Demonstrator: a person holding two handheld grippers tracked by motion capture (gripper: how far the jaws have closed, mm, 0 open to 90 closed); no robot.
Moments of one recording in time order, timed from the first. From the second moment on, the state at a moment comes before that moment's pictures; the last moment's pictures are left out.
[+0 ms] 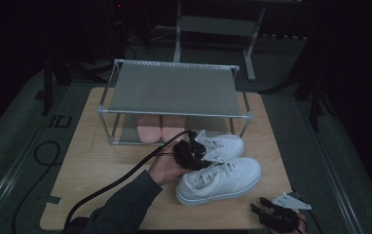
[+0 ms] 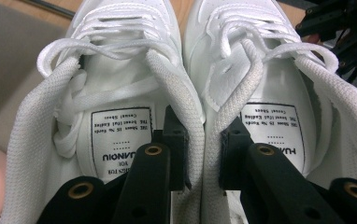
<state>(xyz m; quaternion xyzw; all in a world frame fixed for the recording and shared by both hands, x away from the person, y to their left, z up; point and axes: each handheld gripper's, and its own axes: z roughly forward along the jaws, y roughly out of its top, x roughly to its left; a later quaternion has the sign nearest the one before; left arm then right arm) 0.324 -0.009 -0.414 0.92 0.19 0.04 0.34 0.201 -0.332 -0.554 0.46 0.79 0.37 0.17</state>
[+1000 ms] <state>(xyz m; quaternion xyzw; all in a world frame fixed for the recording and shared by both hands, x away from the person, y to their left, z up) 0.328 -0.035 -0.371 0.92 0.14 0.04 0.35 0.189 -0.339 -0.556 0.47 0.78 0.37 0.18</state>
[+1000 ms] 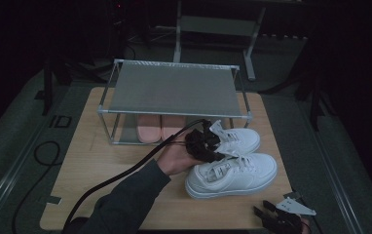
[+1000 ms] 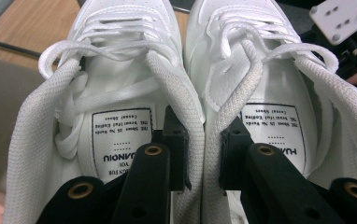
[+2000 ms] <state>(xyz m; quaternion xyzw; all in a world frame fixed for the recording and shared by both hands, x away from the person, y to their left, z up) 0.331 -0.078 -0.324 0.92 0.10 0.05 0.38 0.189 -0.339 -0.556 0.47 0.78 0.37 0.18</state>
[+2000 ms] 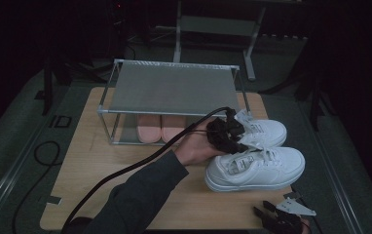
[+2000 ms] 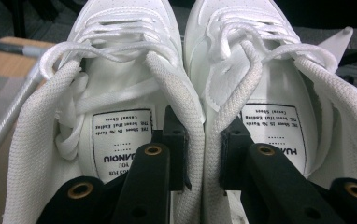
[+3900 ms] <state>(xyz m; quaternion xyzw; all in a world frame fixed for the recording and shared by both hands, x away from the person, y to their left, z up) 0.397 -0.090 -0.259 0.89 0.15 0.09 0.41 0.189 -0.338 -0.557 0.47 0.78 0.37 0.18</state>
